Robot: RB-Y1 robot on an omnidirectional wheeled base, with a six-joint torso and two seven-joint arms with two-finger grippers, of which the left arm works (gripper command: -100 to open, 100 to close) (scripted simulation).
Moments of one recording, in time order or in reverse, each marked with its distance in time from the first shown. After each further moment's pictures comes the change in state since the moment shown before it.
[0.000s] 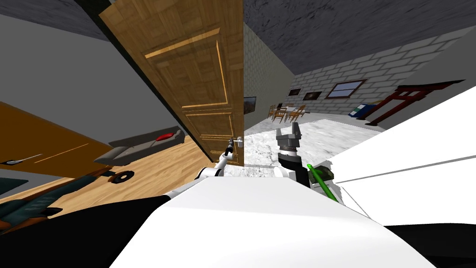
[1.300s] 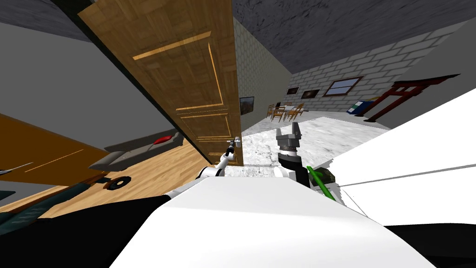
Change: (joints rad) arm -0.011 -0.015 -0.016 0.035 0.035 -0.010 -0.027
